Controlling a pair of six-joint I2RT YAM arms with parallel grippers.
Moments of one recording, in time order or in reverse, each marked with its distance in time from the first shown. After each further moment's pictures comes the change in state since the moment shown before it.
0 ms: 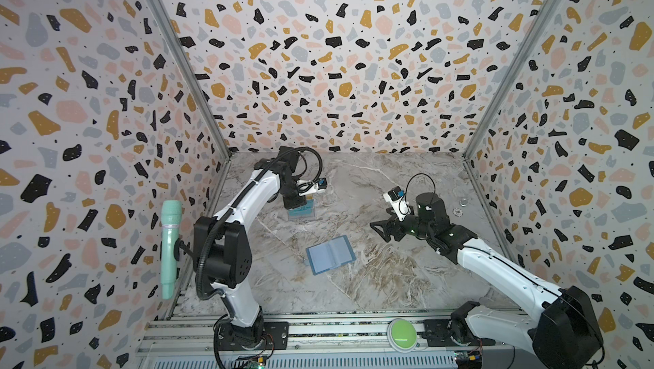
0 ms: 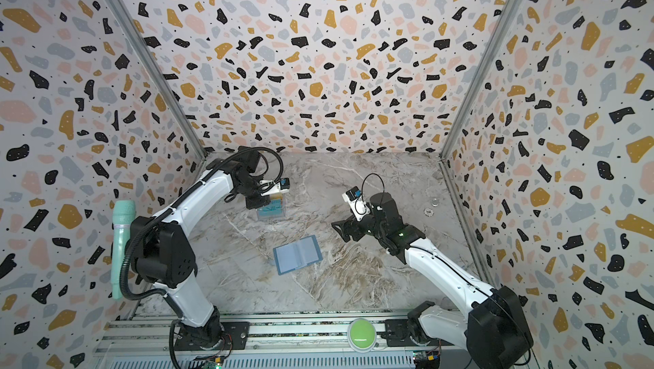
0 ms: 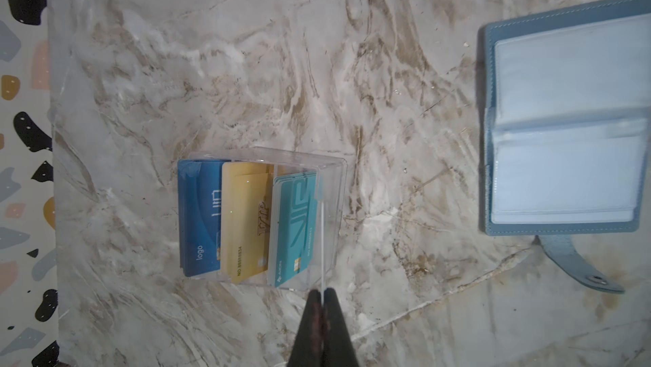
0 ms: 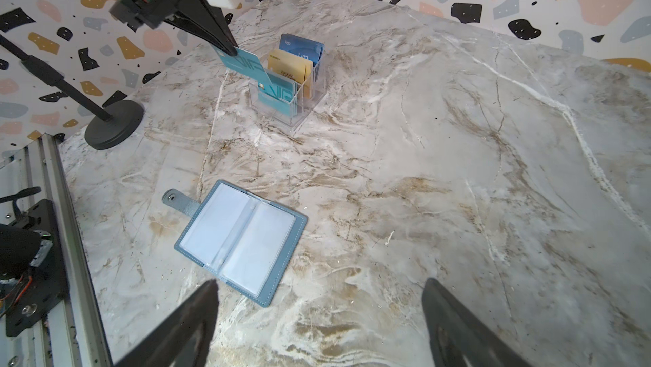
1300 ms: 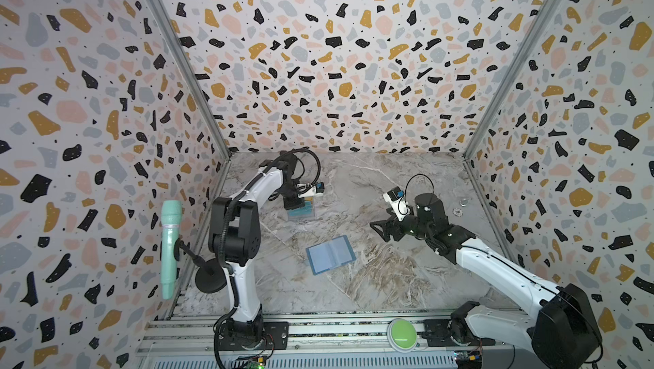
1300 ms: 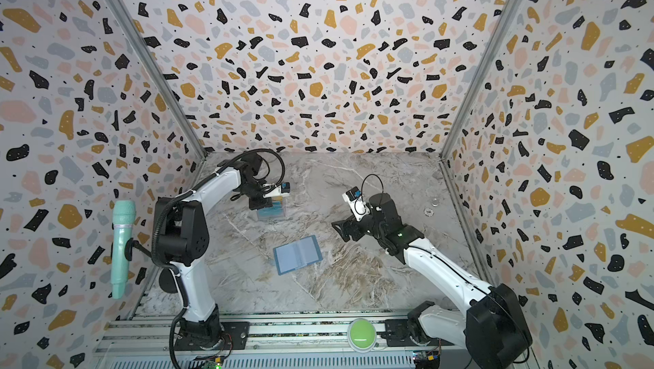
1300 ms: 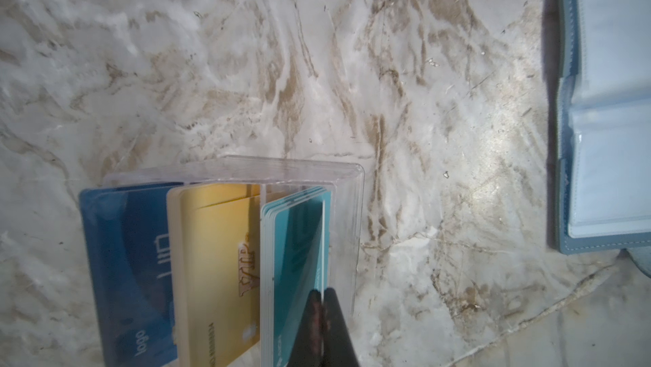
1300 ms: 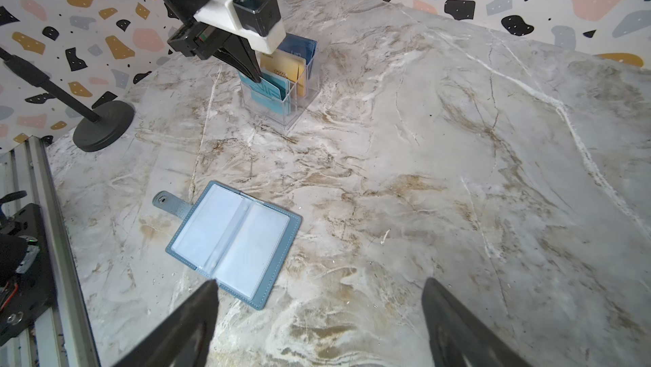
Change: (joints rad) left arm 0.063 0.194 0.033 0.038 0.100 0.098; right arm 0.000 0.006 -0.010 0.019 0.022 0.003
